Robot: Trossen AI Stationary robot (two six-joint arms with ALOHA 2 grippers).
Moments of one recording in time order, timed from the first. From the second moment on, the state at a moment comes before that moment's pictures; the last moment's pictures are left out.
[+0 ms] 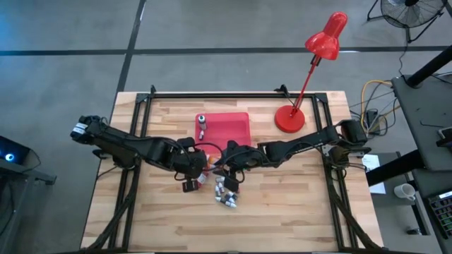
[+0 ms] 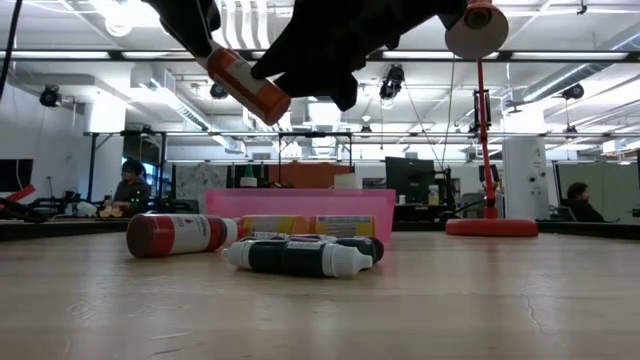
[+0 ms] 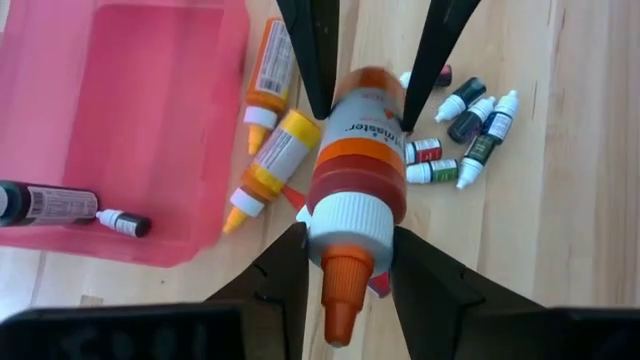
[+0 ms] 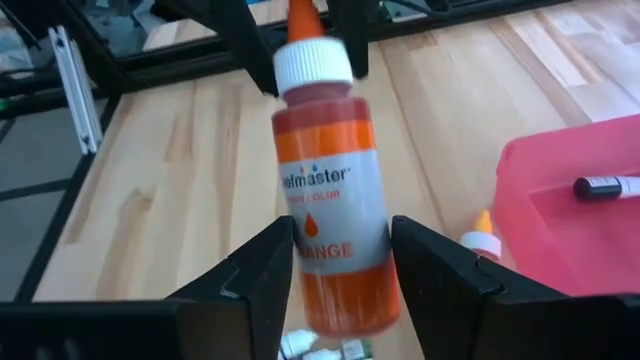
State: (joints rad) left arm -0.31 1.44 1.35 -1.01 -0.27 -0.39; right arm 0.15 1.80 1.24 0.03 0.07 0.31
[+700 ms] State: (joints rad) left arm -0.24 1.43 1.37 -1.20 -0.34 -0.39; right arm 0.15 1.67 1.24 -0.36 0.08 0.31
